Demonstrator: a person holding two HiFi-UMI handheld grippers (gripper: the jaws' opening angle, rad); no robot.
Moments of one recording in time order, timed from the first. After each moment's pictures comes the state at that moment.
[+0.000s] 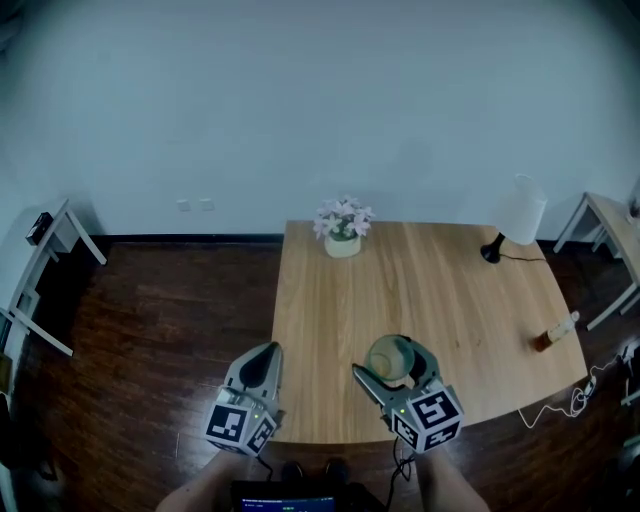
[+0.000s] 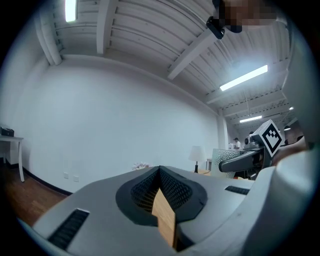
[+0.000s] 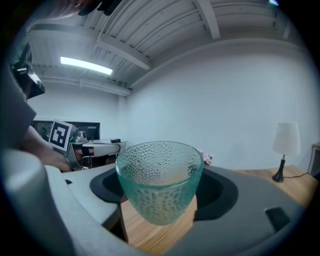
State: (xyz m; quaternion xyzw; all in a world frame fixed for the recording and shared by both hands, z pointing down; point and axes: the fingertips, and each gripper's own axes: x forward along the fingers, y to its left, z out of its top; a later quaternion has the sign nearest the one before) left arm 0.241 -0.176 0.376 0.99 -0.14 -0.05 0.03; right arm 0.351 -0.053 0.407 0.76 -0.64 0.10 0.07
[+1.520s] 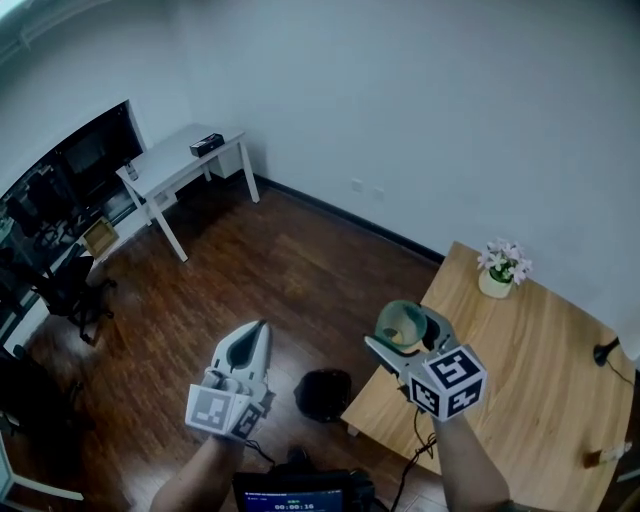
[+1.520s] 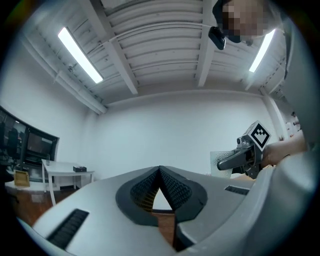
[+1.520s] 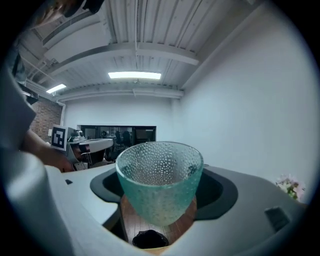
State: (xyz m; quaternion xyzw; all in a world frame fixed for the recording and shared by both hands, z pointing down) left arm -0.029 -0.222 0.313 0.89 -0.44 -0.10 -0.06; right arm 0.167 -0.213 0.354 0.50 -0.86 0.05 0.10
